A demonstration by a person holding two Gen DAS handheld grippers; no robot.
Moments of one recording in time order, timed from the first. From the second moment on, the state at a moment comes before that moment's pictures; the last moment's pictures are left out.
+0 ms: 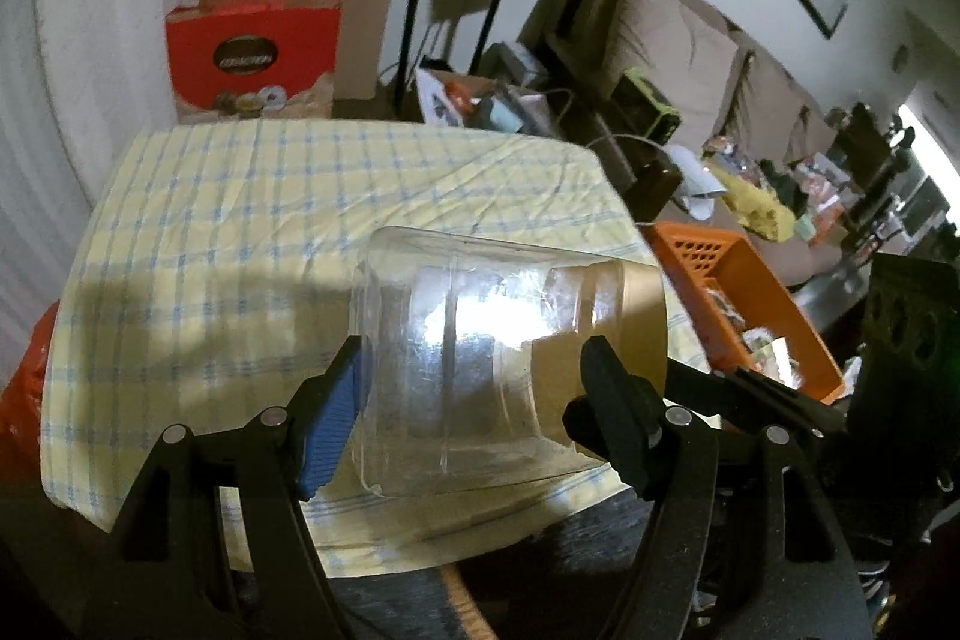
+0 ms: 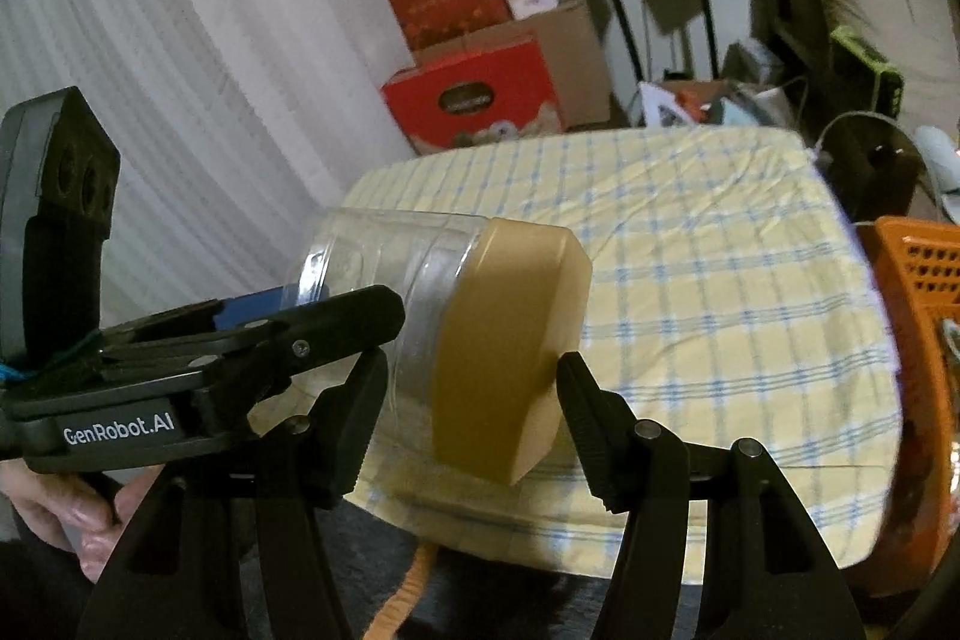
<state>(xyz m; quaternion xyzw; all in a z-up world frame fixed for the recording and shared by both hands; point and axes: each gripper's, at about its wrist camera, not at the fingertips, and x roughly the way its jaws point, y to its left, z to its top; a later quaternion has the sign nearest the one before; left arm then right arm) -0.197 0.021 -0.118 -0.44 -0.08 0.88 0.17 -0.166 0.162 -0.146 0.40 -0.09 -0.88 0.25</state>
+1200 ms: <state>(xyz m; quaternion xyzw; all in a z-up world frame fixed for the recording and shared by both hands) -0.163 0.225 -0.068 -0.40 -0.03 0.87 0.30 -0.105 0.355 -0.085 0.33 -0.11 -0.93 0.13</state>
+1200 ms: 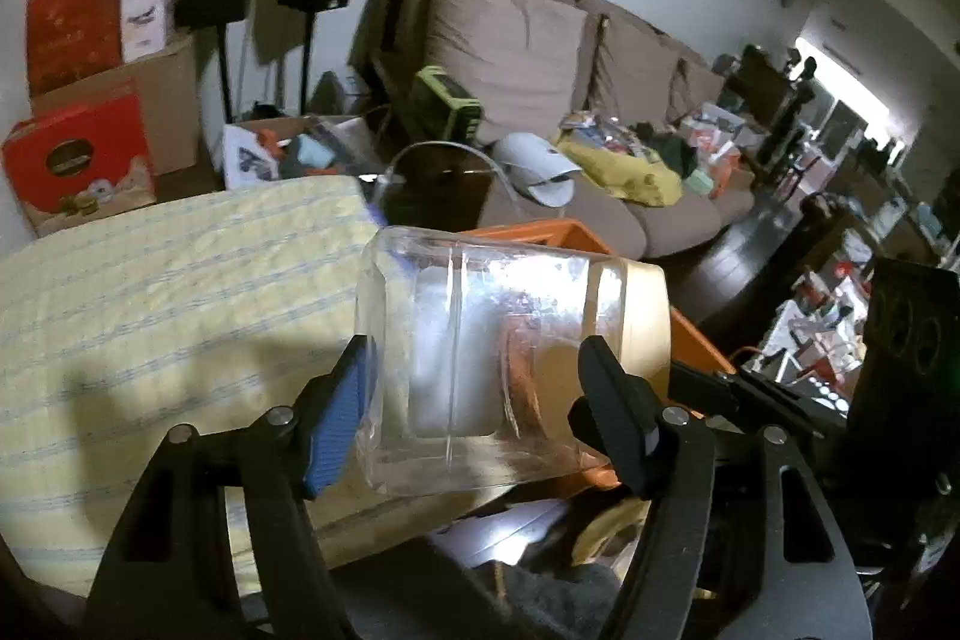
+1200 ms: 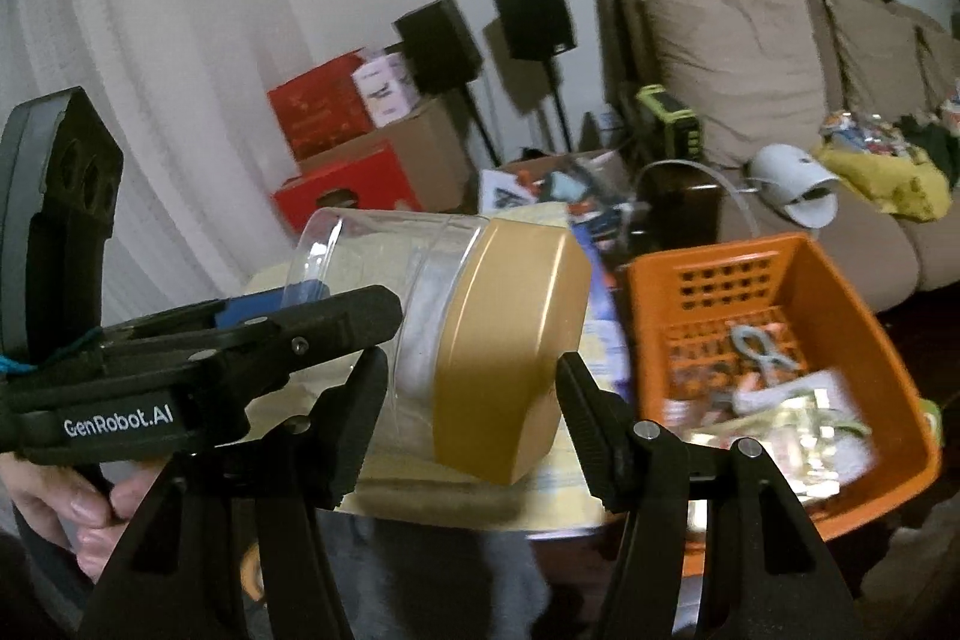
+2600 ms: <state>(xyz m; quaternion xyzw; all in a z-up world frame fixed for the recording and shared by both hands) -0.164 0.417 -0.184 -0.48 -0.02 0.81 0.33 -0.109 0.534 -0.189 0.42 -0.10 -0.90 0.01</state>
